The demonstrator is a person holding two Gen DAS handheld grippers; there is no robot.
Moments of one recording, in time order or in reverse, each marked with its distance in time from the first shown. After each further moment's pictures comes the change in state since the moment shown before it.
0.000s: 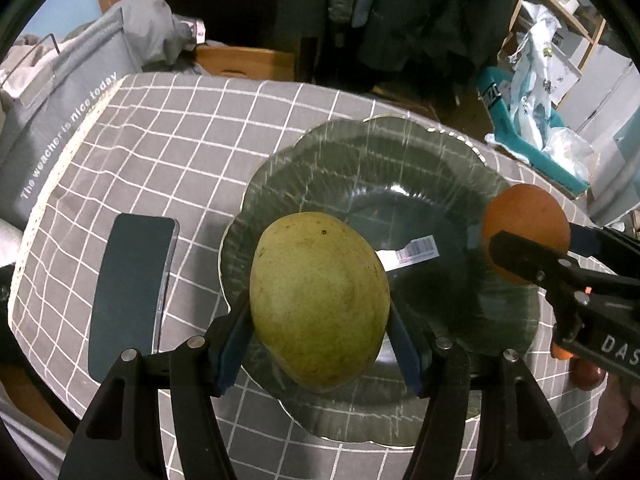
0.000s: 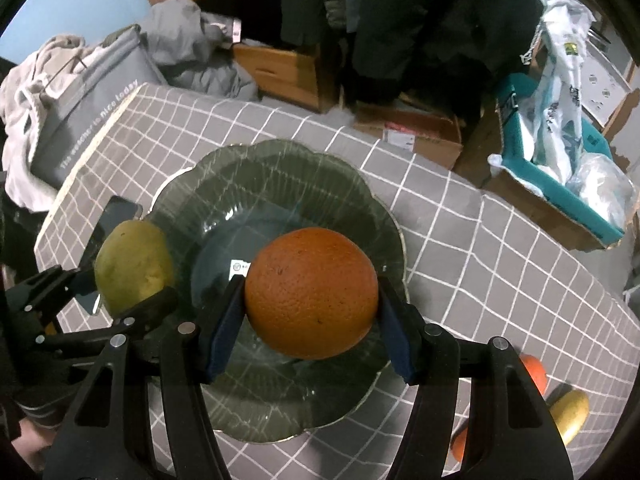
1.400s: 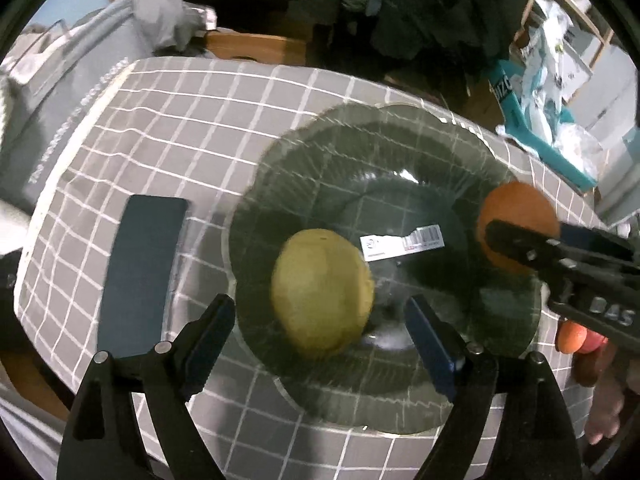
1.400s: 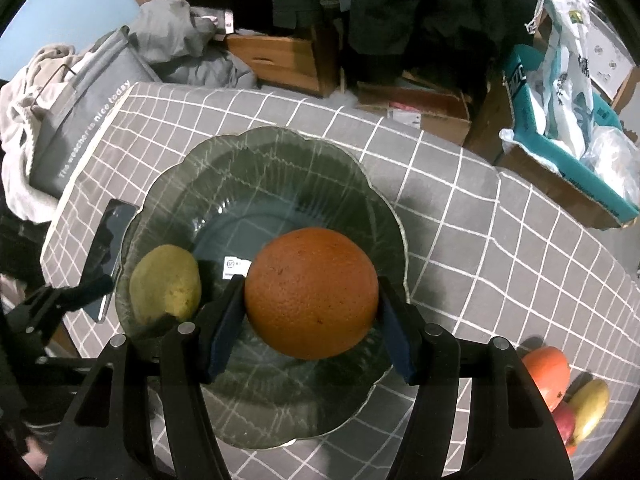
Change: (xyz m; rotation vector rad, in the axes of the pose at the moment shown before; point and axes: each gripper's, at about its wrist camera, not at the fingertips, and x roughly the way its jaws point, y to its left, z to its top) left arm -0.007 0.014 -0.004 -0.031 0.033 0.028; right arm 0.017 -0.009 0.002 0.067 0.058 0.053
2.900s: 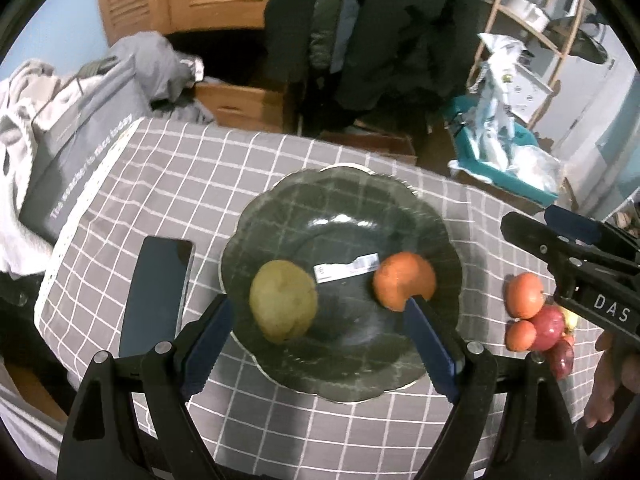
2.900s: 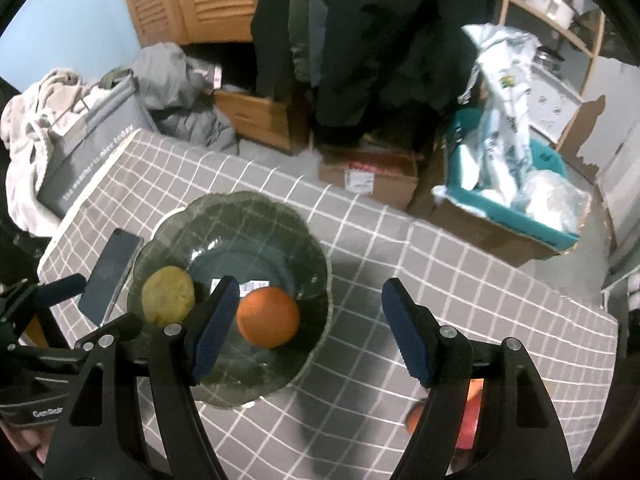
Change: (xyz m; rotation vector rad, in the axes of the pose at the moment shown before) left arm -0.081 -0.034 -0.006 0.058 -0.147 -0.055; right arm -0.108 -0.007 -0.018 -0.029 -0.233 -0.147
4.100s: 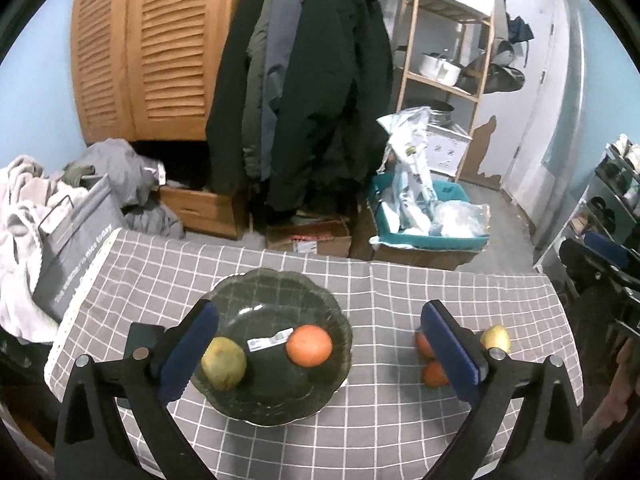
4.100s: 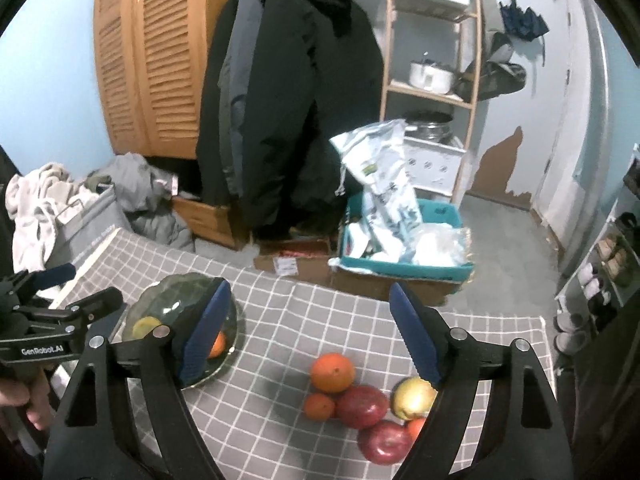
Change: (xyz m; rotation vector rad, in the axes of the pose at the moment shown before) left arm -0.114 -0.081 0.003 0.129 -0.308 -0.105; right arm -0.183 -0.080 -0.054 0.101 -0.361 -0.160
